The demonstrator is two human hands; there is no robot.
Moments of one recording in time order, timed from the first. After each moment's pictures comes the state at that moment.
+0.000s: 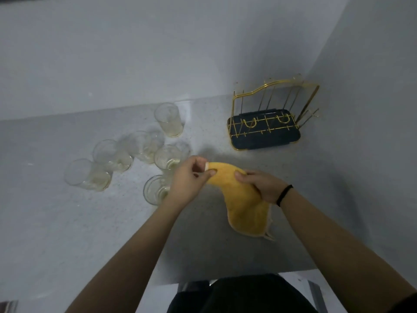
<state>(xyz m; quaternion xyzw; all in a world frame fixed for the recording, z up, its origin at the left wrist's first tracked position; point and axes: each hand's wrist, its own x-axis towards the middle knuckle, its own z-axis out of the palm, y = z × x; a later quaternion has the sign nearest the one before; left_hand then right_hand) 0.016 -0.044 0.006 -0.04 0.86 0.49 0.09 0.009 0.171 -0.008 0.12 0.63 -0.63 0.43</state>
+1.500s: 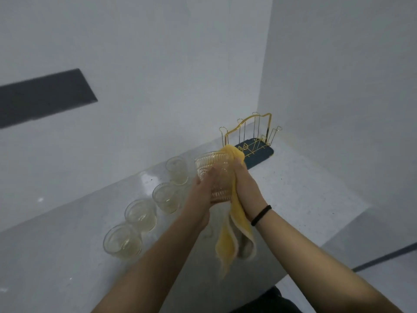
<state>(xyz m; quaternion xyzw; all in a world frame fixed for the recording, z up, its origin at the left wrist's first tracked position) 0.041 -0.132 0.116 0.04 0.61 0.75 0.25 0.081 -0.034 0.128 0.24 0.64 -0.72 -0.09</state>
